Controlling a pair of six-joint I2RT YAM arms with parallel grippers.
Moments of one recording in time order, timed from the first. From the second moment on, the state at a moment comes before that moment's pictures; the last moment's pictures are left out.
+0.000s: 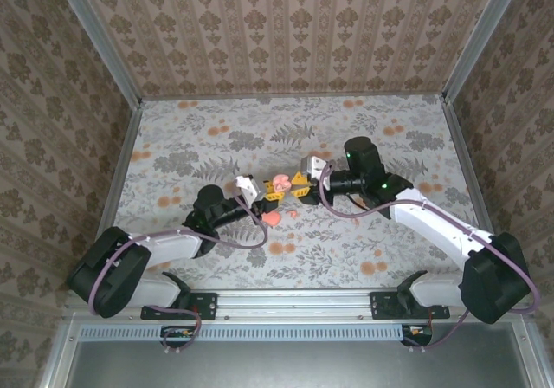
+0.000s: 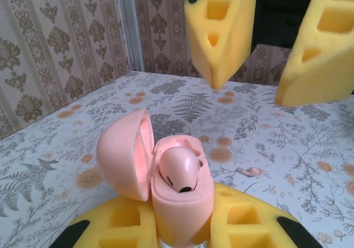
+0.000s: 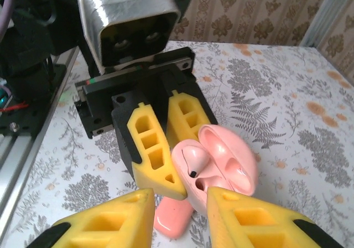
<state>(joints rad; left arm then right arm) -0.67 1.32 0.34 0.94 0.53 0.08 0.50 1.27 0.88 -0.10 -0.77 -0.51</state>
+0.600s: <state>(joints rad) -0.69 1.31 0.23 0.96 0.47 0.08 0.48 1.21 0.88 -0.44 -0.36 -0.09</state>
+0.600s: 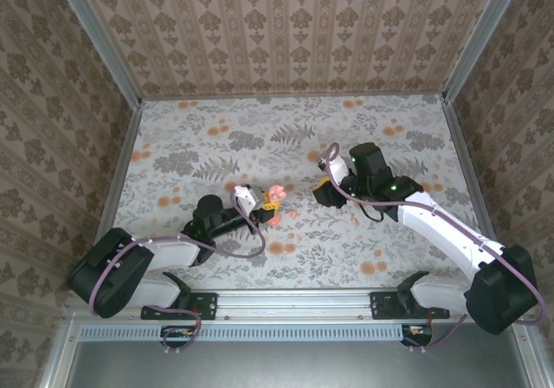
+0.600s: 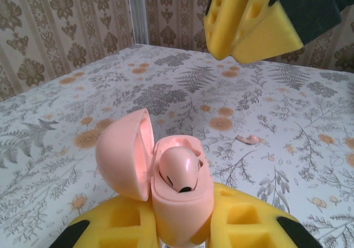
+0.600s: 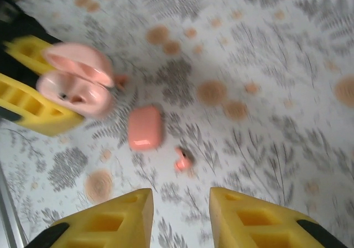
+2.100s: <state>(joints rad) -0.71 1.09 0.21 0.76 0.41 0.12 0.36 1.85 1.18 -1.02 -0.06 0.08</state>
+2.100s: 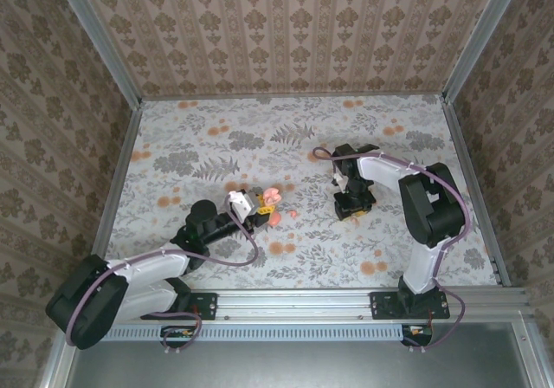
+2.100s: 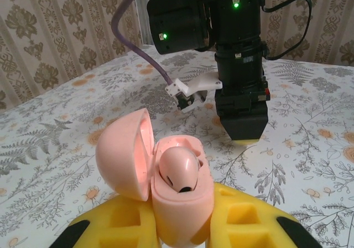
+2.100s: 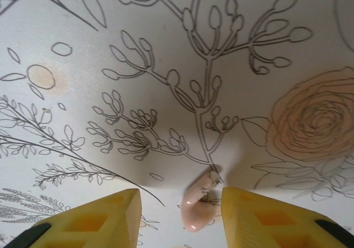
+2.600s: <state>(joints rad) -0.71 1.08 0.21 0.73 0.40 0.13 0.36 1.85 1.18 -1.00 -0.18 0.08</state>
